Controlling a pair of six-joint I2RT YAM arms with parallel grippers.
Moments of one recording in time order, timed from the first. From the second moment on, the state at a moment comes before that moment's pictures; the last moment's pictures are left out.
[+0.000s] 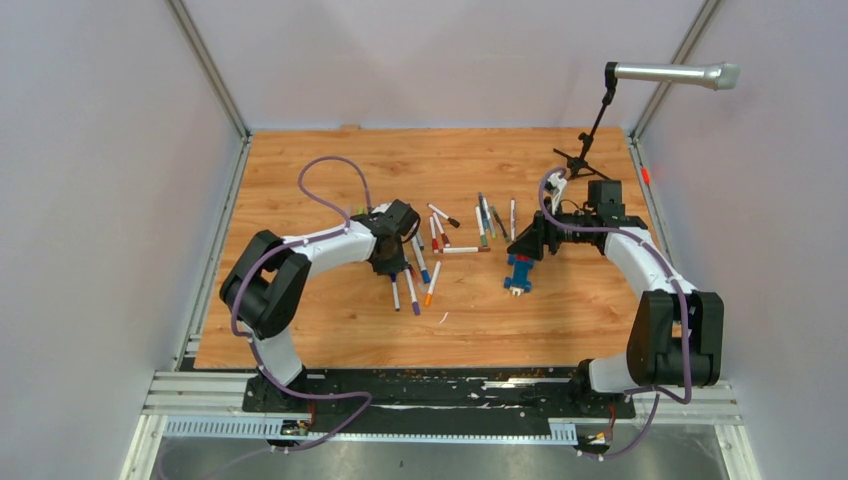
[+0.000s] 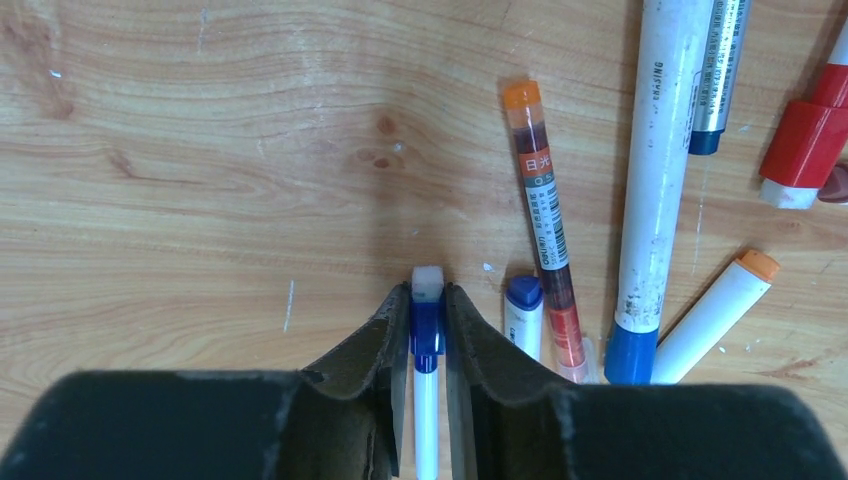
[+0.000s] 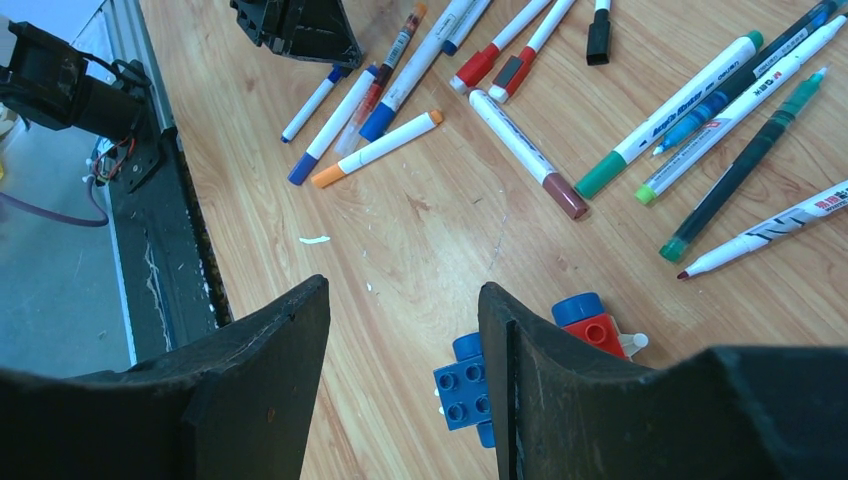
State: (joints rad) left arm -0.65 1.77 1.09 -0.54 -0.24 -0.80; right arm -0.02 1.42 0.93 -0.44 -1.09 -0.38
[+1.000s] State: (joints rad) left arm -0.66 1.23 0.61 0.37 0.11 -0.92; right arm 0.31 1.41 0.88 -0.29 -1.24 -0.22
